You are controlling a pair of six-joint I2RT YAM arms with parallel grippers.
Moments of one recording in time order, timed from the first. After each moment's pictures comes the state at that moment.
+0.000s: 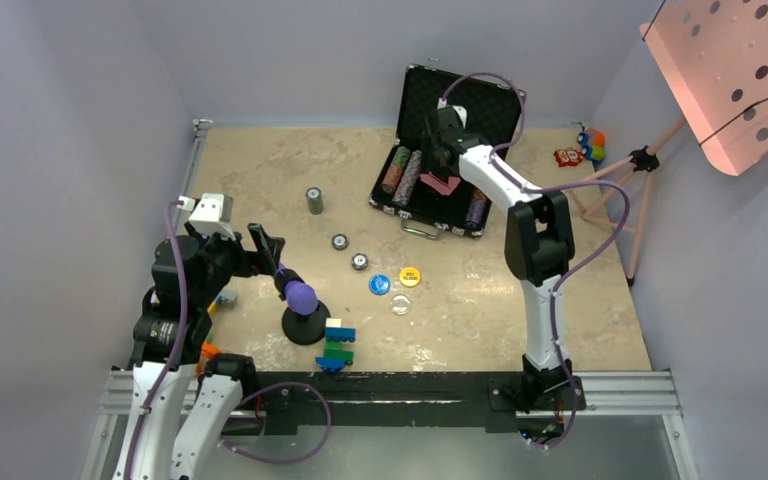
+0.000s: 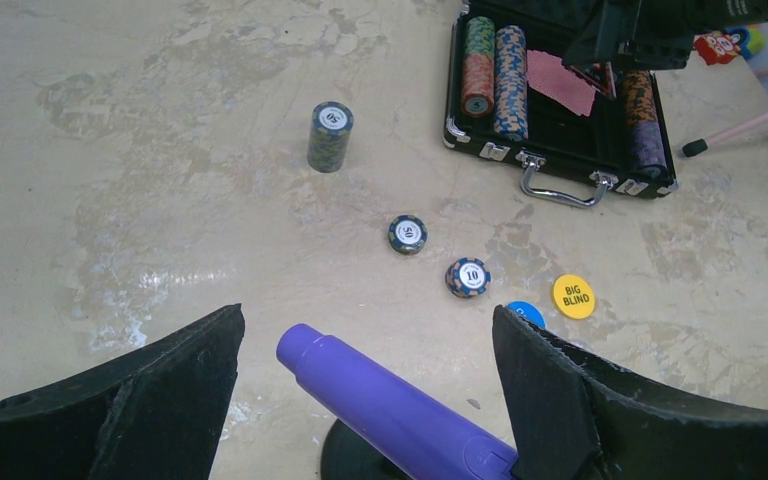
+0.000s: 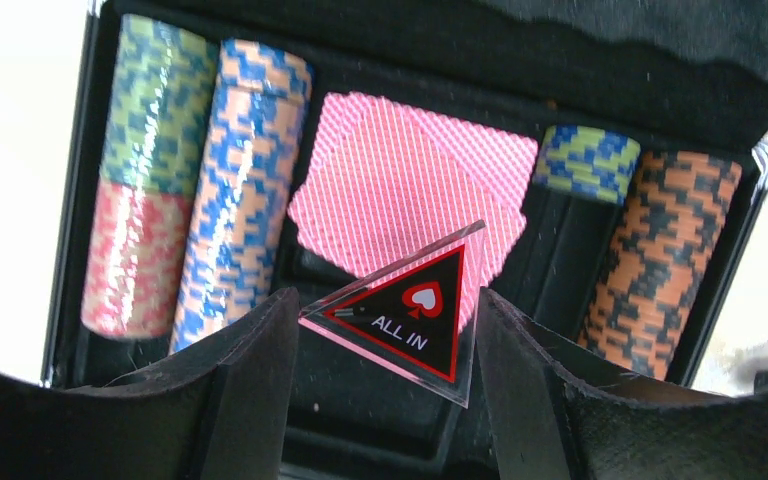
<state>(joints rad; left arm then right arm) -0.11 0.54 0.83 -0.59 0.16 -0.19 0.39 2.15 1.84 -0.57 0.32 0.41</state>
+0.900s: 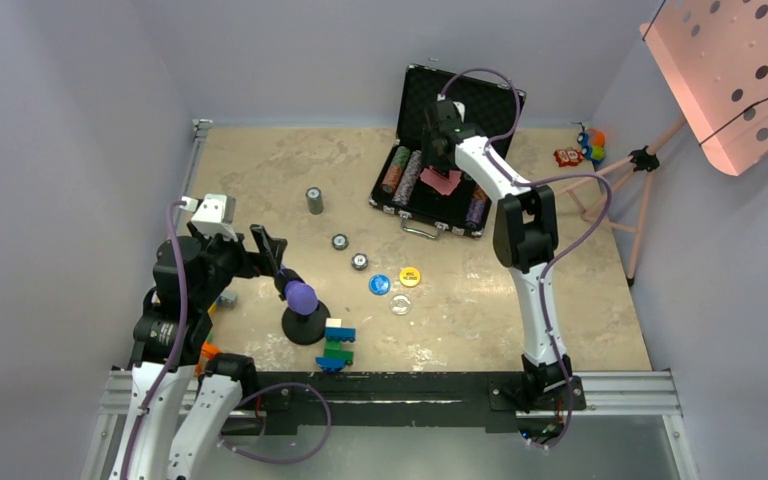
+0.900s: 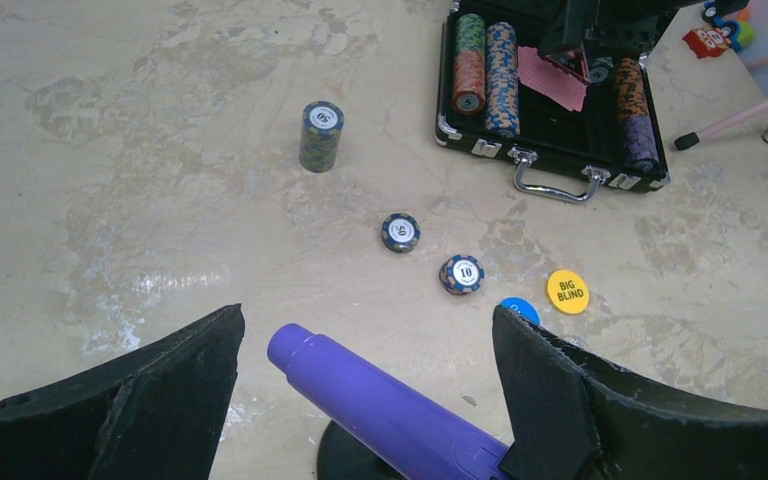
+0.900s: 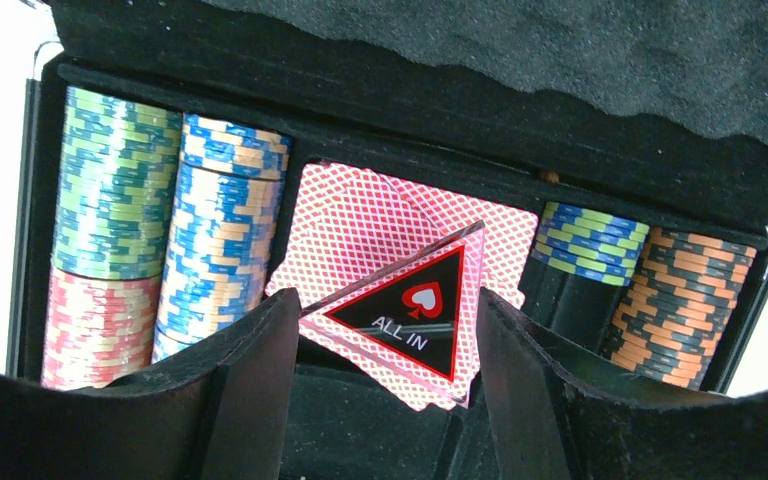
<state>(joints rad) -0.14 0.53 0.83 -0.59 0.15 -0.19 0.36 2.36 2.13 -0.68 0.32 0.38</state>
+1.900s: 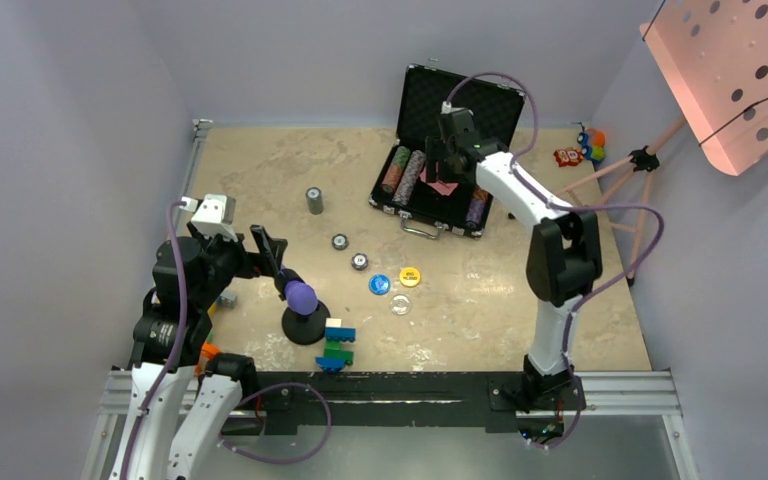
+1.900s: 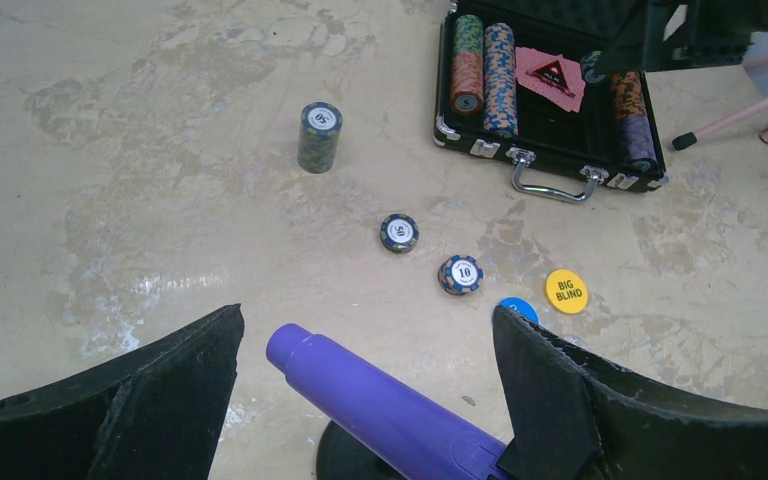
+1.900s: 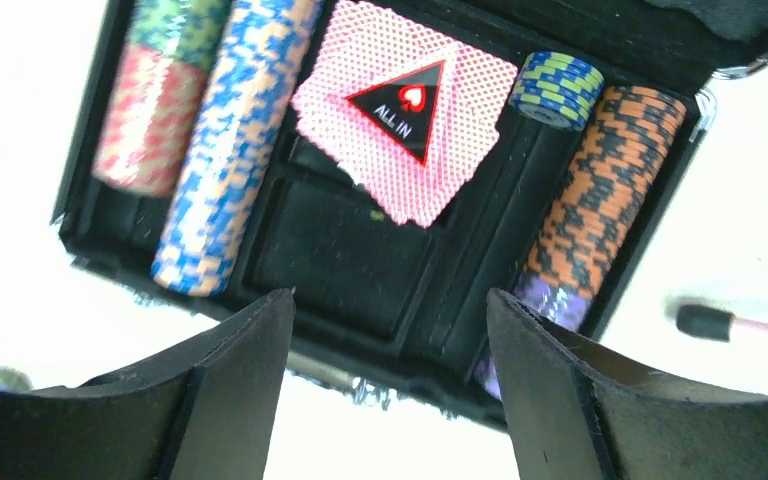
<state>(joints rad) -0.14 0.53 0.83 -0.59 0.15 -0.19 0.38 2.02 1.75 -0.61 0.24 0.30</state>
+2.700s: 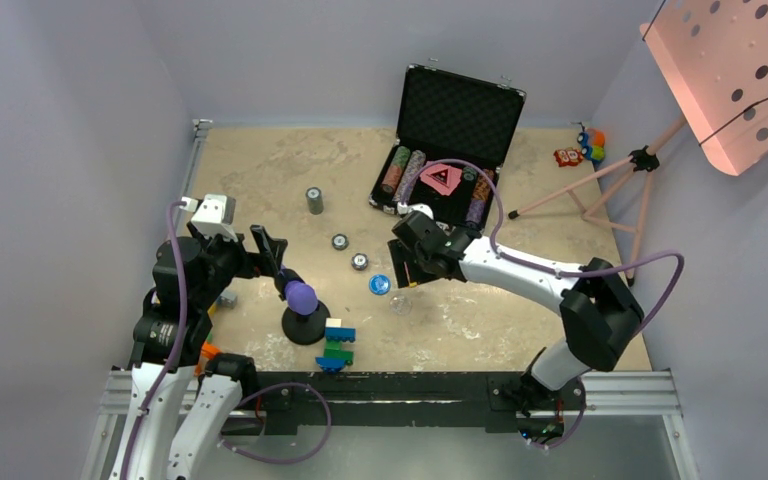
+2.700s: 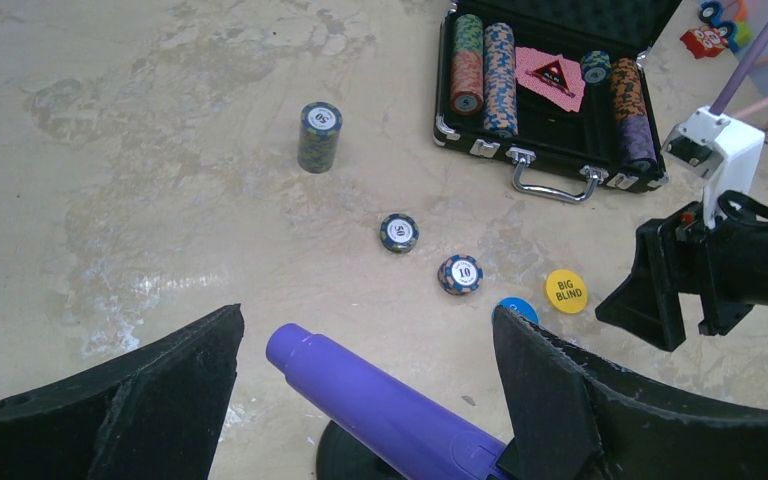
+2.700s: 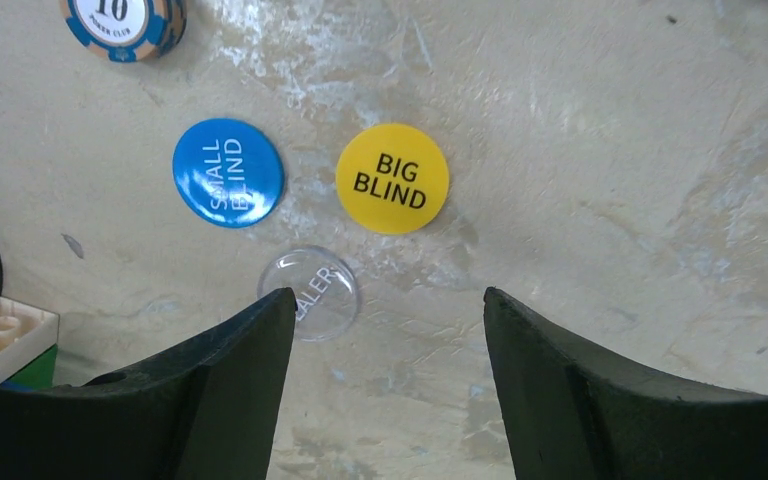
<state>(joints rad) -0.14 0.53 0.83 -0.59 0.15 -0.19 0.83 1.56 1.08 -0.58 0.24 0.51</state>
